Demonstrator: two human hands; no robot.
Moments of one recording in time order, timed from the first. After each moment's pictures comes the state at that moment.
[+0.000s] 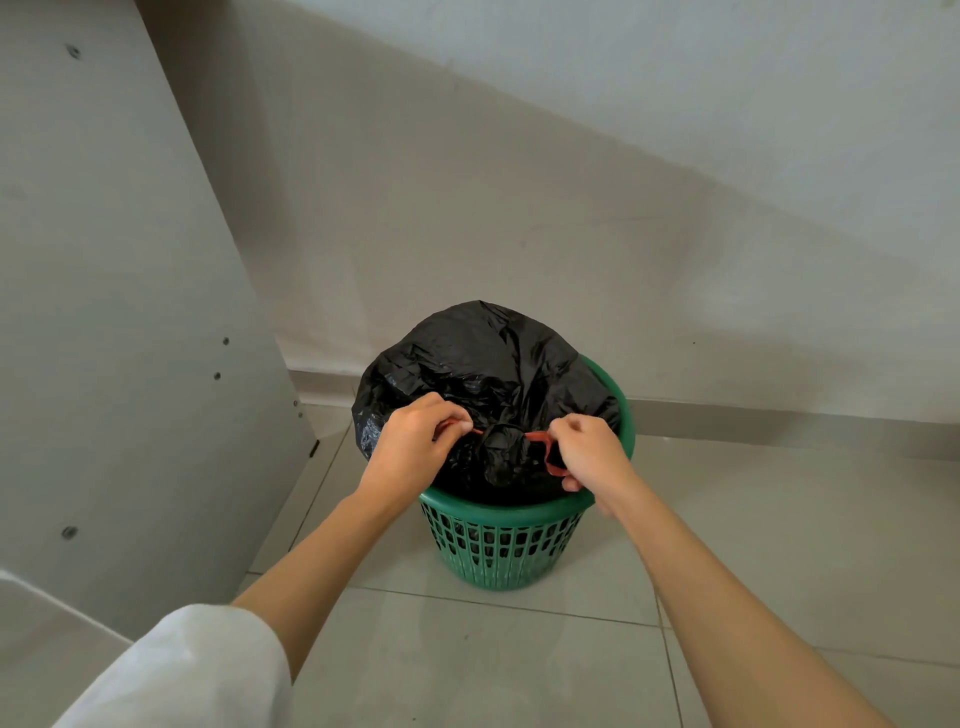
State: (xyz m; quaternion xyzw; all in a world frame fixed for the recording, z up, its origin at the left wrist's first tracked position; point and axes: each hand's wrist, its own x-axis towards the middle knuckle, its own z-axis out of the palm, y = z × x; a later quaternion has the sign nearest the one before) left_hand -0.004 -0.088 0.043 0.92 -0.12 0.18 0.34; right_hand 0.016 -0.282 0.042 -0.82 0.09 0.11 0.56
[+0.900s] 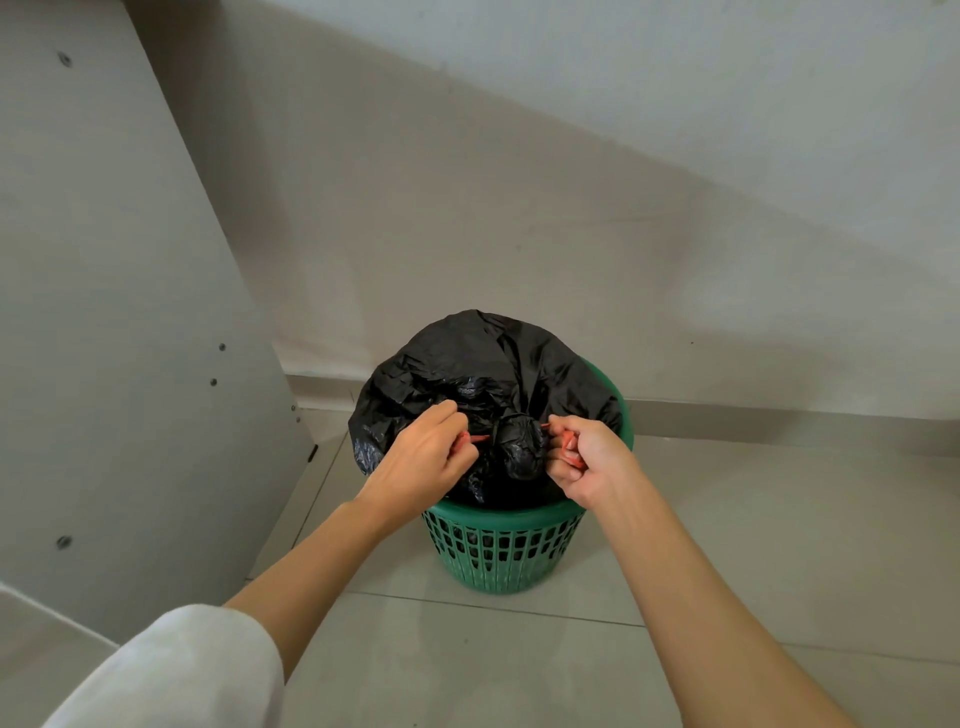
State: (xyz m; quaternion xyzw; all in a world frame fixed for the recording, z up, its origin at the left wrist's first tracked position) left_hand -0.006 -0.092 0.040 0.94 -0.19 0.15 0.25; right_hand 0.016 -0.277 0.051 -0.39 0.25 0.19 0.86
